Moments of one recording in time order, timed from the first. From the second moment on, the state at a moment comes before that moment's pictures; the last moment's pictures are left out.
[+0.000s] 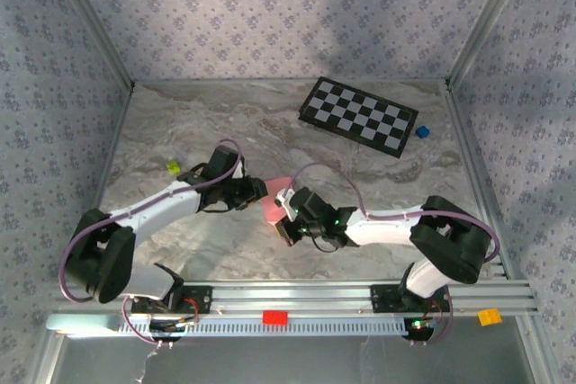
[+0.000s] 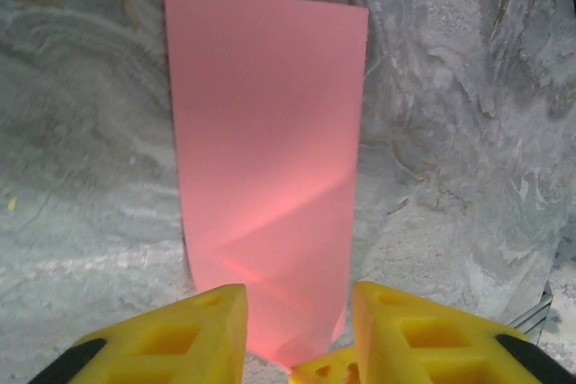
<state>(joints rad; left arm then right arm) -0.57 1.39 0.78 -0.35 0.36 -0.93 1.00 1.55 0.66 0.13 -0.15 0.38</state>
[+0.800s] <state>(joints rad) -0.59 1.85 1.04 -0.40 0.45 -0.76 0.87 1.59 0.61 0.30 -0.48 0.65</state>
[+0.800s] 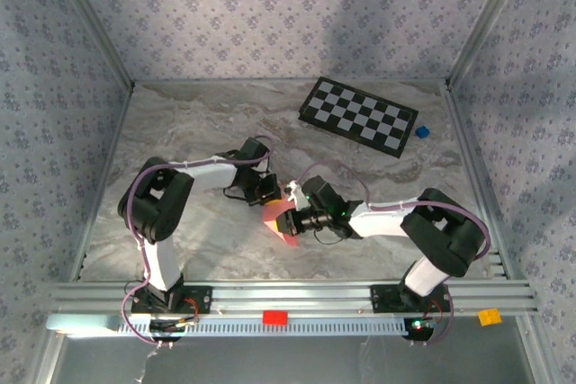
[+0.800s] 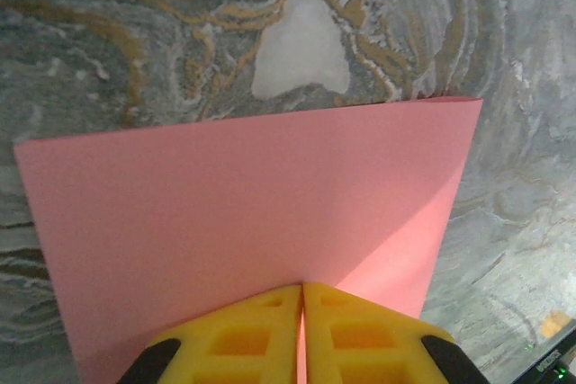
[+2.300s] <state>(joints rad) -0.61 1.85 1.05 -0.40 0.43 -0.73 0.77 1.64 0.67 0.10 -0.40 0.53</state>
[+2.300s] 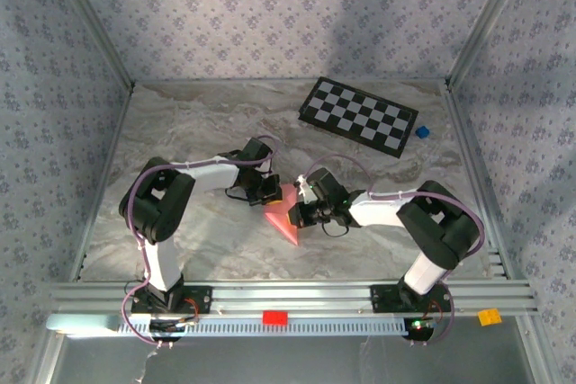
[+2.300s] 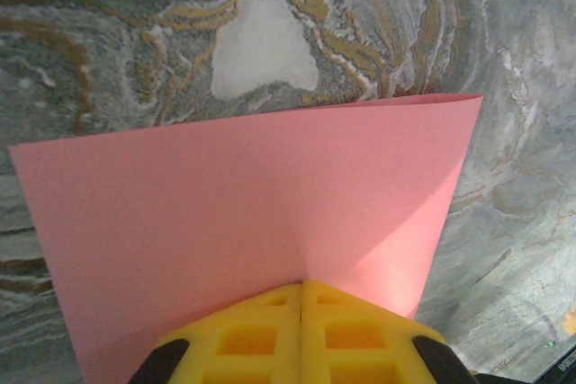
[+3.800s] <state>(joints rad) -0.62 1.78 1.07 -0.45 0.34 -0.73 0.79 1.68 0.71 0.07 -0.37 0.53</state>
